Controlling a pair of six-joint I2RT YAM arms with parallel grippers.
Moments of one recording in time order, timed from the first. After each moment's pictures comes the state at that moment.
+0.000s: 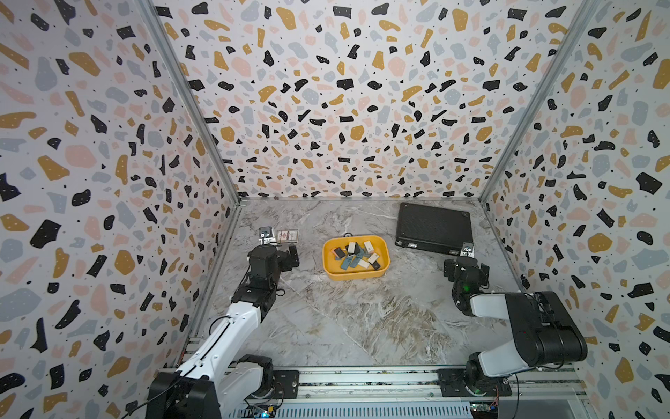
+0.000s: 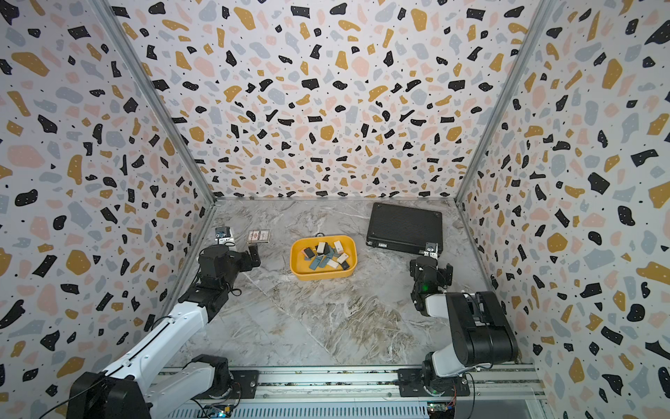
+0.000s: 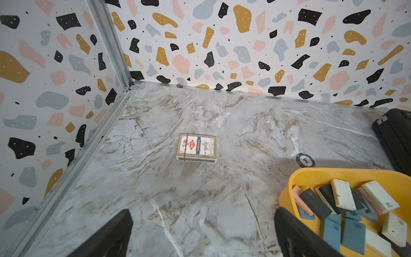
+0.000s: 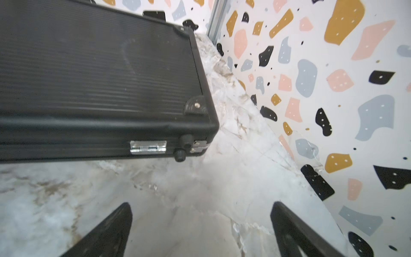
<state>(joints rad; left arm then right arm) -0.16 1.03 0.58 0.04 -0.22 -0.16 0.10 1.49 0.38 0.65 0.51 -0.03</state>
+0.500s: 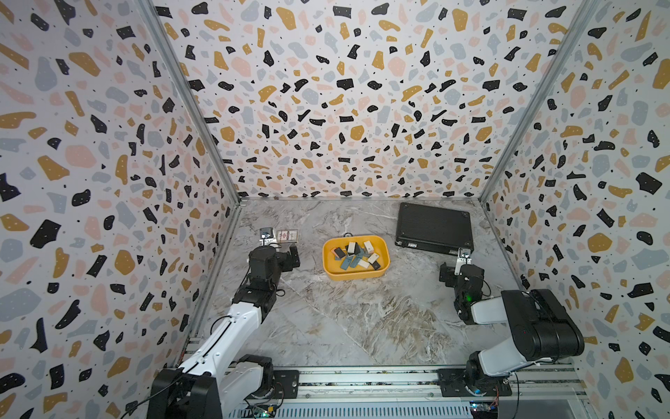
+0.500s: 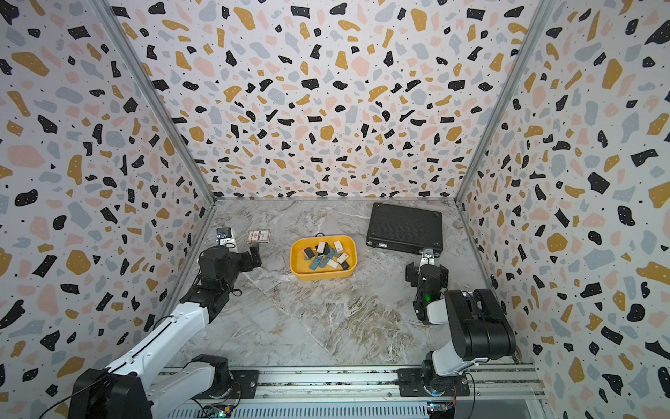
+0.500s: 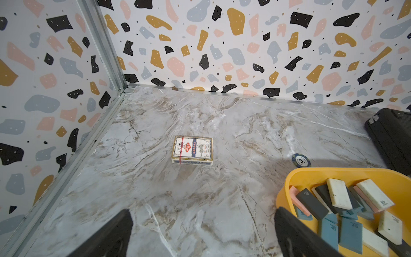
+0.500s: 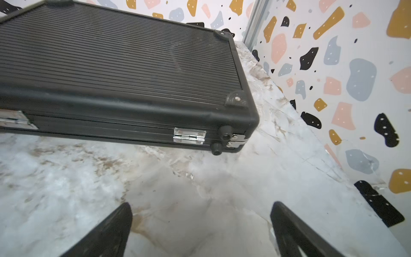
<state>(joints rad) -0.15 1.04 0.53 0.12 -0.20 -0.14 0.06 1.53 0.30 0.82 0.30 -0.04</state>
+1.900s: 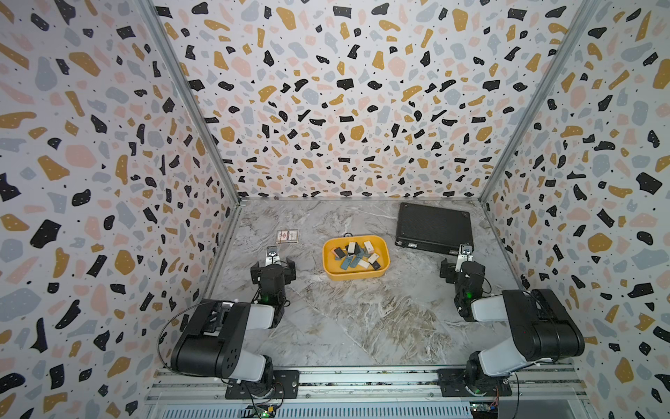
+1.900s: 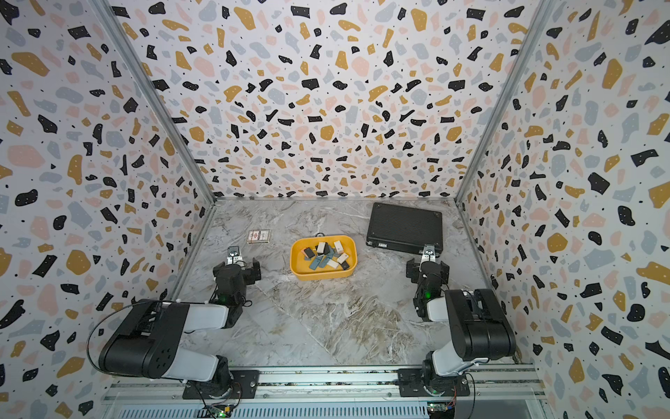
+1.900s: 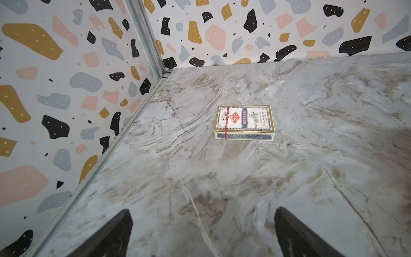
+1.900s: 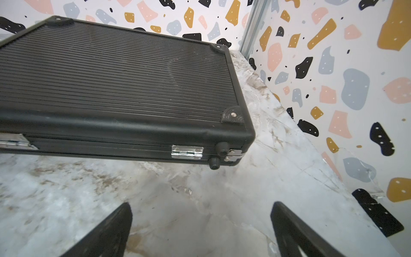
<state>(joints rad) -0.14 1.45 0.28 0.81 -0.41 0.01 0.05 1.53 0.32 0.83 0.30 -0.03</state>
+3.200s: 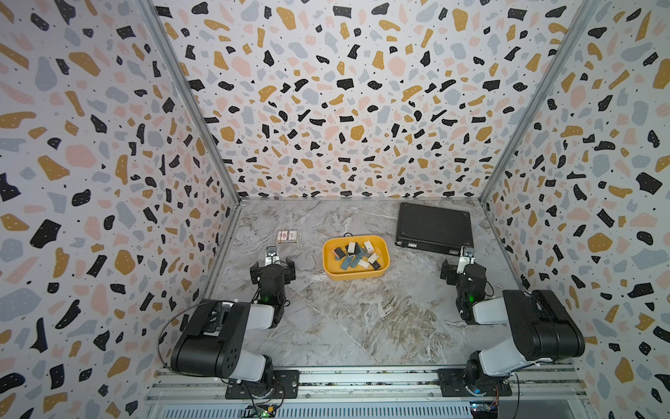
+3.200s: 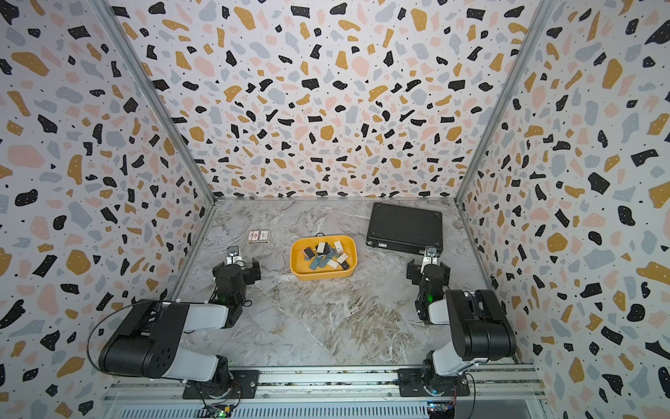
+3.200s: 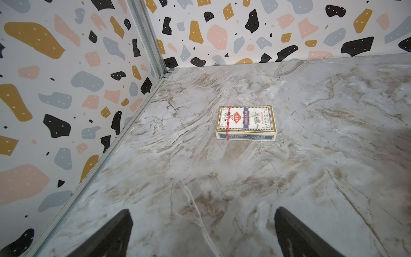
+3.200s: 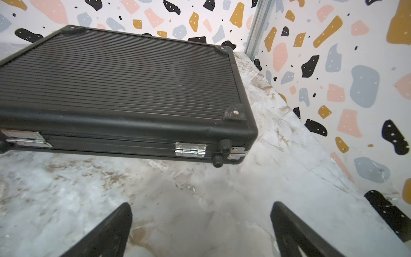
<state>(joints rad) -0.13 1.45 0.28 0.81 -0.41 0.01 0.03 1.53 0.27 0.90 0.25 -0.03</state>
